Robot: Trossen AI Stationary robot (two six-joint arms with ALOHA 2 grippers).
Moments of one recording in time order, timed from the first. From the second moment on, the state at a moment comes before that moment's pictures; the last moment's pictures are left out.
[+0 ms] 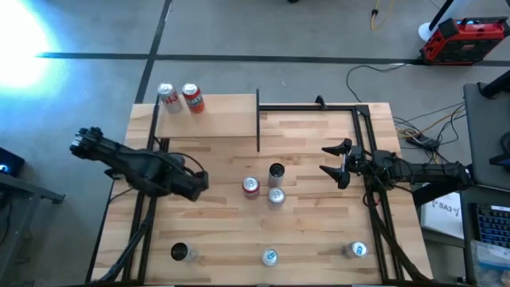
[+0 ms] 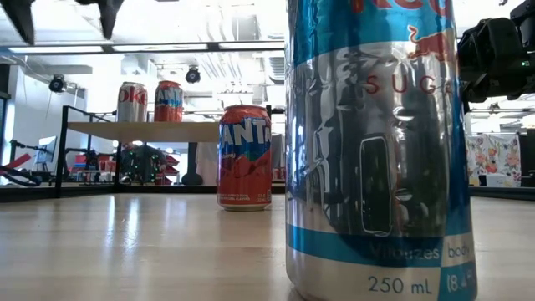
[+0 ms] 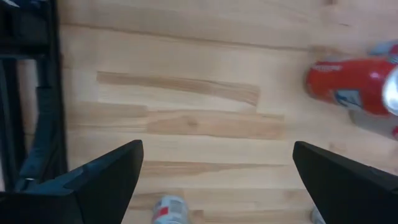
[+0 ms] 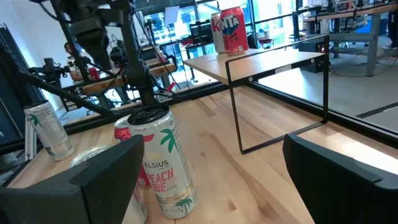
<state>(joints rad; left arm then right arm) -0.38 1.35 1.39 -1.50 -0.14 -2.06 -0.06 0.13 0.01 0.11 0.16 0.21</state>
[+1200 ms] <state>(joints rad) -0.23 1.93 1.97 -1.34 -0.17 -1.49 -0.06 0.13 0.01 0.11 0.16 0.21</state>
